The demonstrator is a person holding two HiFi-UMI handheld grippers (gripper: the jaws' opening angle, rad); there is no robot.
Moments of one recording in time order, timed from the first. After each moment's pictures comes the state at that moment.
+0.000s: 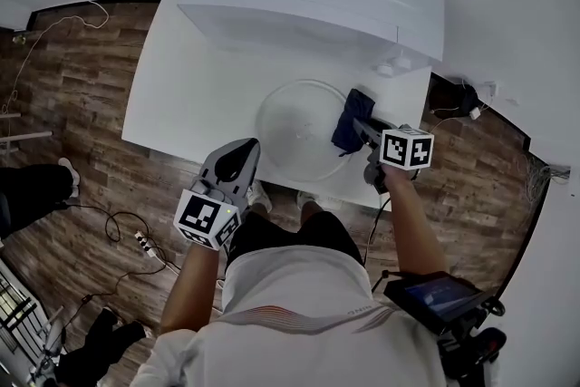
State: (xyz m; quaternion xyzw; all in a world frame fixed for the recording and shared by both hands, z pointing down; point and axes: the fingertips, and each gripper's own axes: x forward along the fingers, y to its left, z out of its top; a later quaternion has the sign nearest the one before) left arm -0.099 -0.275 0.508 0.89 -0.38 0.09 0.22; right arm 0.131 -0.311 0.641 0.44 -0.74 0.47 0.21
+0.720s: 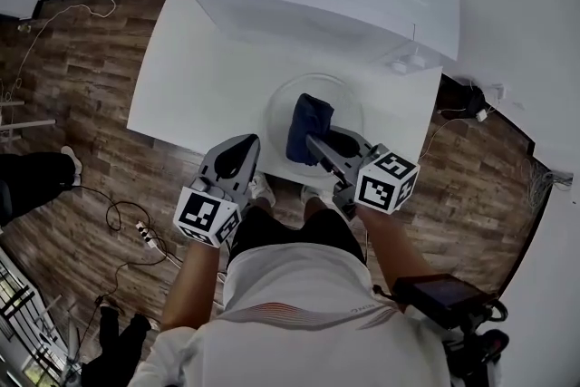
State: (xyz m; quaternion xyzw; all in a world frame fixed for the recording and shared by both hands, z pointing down) left arm -0.119 -0.270 0.511 0.88 -0.40 0.09 0.22; right arm -0.021 -0.281 0.524 0.30 -0.86 0.41 0.05
